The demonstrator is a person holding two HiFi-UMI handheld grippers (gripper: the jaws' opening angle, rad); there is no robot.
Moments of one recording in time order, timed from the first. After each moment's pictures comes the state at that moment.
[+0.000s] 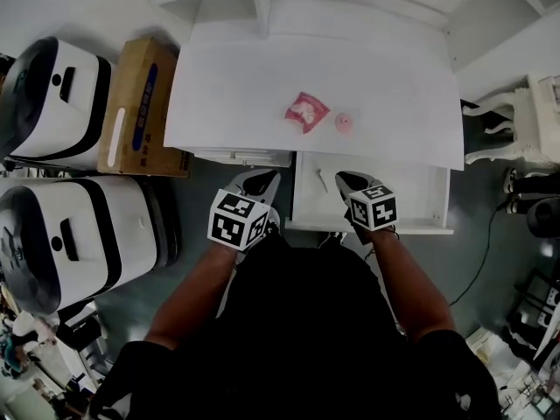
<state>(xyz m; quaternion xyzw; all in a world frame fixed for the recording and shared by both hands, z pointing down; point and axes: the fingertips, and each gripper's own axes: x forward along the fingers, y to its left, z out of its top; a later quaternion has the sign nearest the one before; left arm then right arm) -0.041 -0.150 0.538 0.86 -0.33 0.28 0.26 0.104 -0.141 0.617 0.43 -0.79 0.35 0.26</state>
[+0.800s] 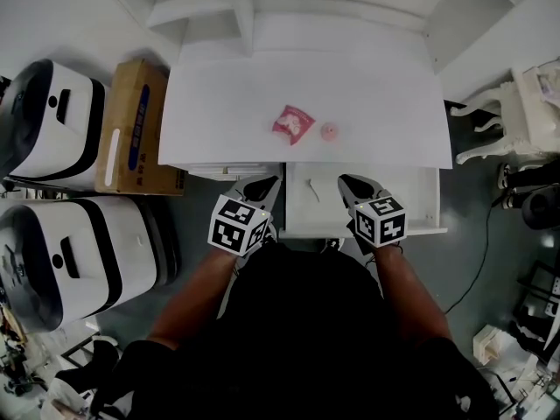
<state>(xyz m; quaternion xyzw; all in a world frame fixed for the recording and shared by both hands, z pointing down) -0.013 -0.153 0.519 0.89 -0.30 0.27 0.22 0.130 -0.141 0.541 0.48 -0.80 0.30 0.21</state>
